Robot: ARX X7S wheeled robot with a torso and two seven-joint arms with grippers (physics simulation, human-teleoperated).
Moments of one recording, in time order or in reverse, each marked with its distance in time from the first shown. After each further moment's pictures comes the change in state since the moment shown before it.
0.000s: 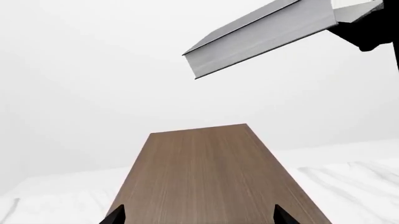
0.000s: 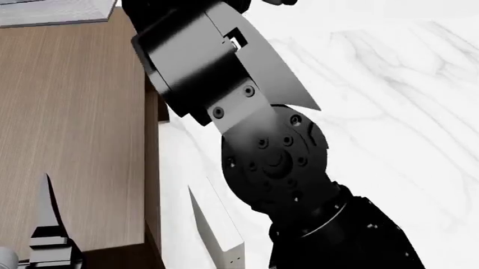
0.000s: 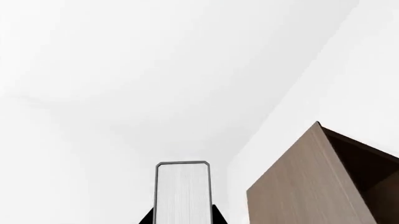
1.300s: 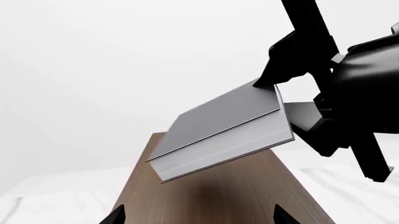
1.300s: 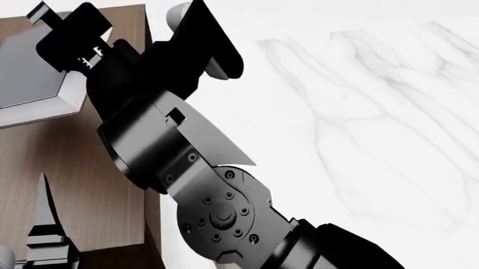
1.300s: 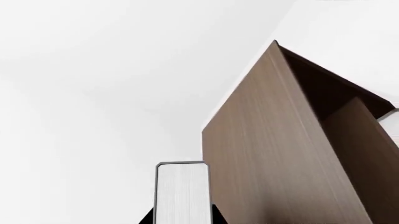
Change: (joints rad) left arm -0.023 -0.075 0.025 -0.020 -0.095 0.045 -0.101; right arm -0.063 0.021 -0.361 0.003 0.156 -0.182 -0.084
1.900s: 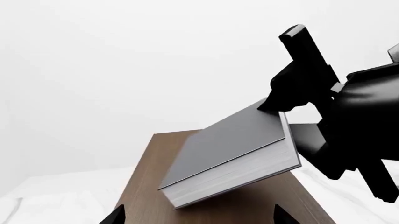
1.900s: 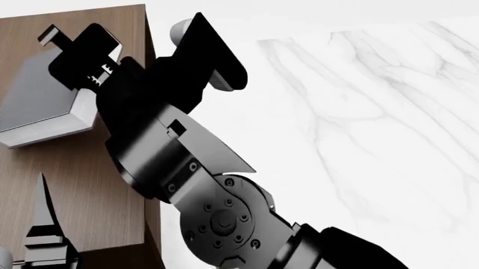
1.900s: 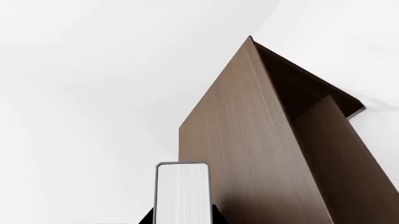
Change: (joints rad) left arm -0.011 -0.043 0.023 -0.006 -0.043 0.030 -0.055; right arm -0.005 0.022 -0.065 0.013 0.009 -0.012 0.006
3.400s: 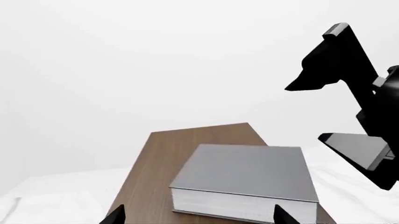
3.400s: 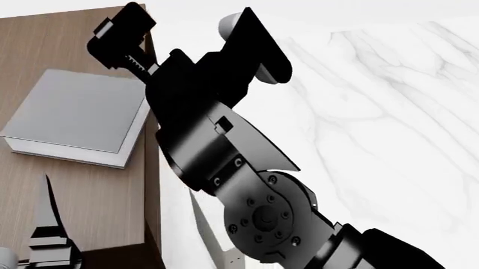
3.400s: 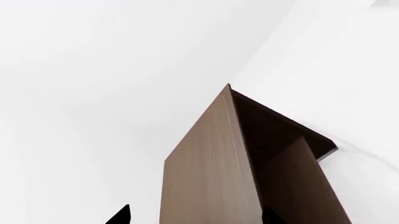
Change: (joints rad) left arm -0.018 -0.048 0.047 -0.029 -0.039 0.050 -0.056; right arm -0.003 0.108 -0.004 0.000 -0.025 -0.005 -0.062
